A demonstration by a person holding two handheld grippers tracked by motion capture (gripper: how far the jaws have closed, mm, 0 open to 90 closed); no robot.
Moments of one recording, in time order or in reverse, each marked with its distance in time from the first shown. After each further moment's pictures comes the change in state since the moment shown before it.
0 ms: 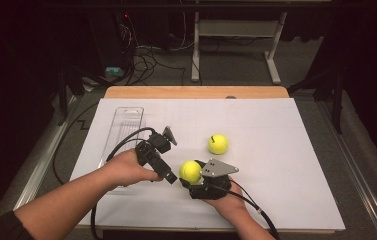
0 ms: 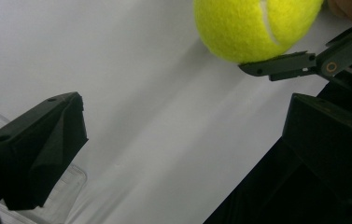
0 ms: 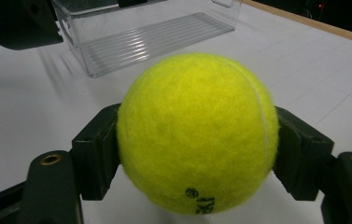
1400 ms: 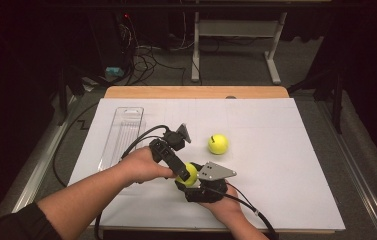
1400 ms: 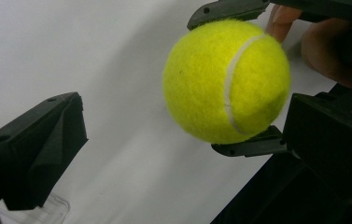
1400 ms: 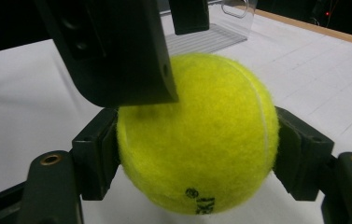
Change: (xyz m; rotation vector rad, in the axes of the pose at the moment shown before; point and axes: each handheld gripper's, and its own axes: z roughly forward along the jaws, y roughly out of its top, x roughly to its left) left arm -0.014 0.031 0.009 0.022 -0.002 0.003; right arm 0.012 0.000 0.003 -0.041 0.026 0.030
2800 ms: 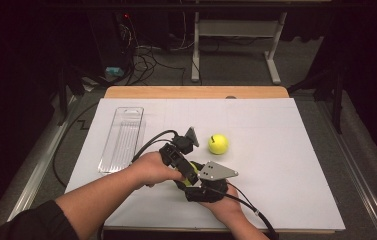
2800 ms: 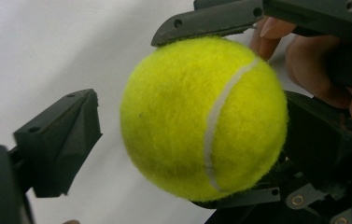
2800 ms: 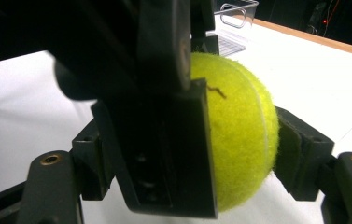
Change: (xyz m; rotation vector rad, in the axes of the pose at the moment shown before) left arm -0.006 0.013 0.024 0.021 -0.093 -0.021; right arm -0.001 0.004 -0.004 -0.025 0.003 -0.016
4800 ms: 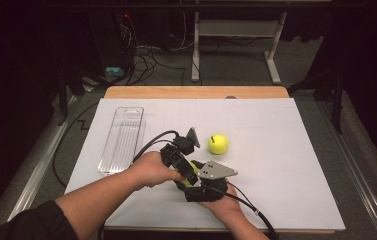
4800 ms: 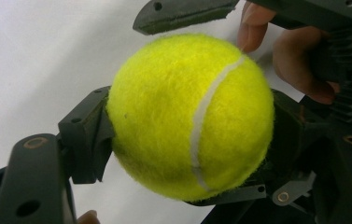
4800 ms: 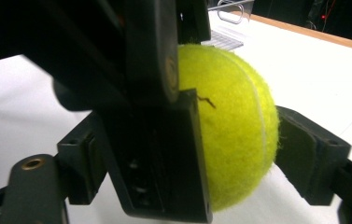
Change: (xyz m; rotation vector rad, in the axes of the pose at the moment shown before) left arm -0.002 0.000 -0.002 0.003 -0.014 0.021; right arm -0.001 -0.002 0.003 0.012 -0.019 0.015
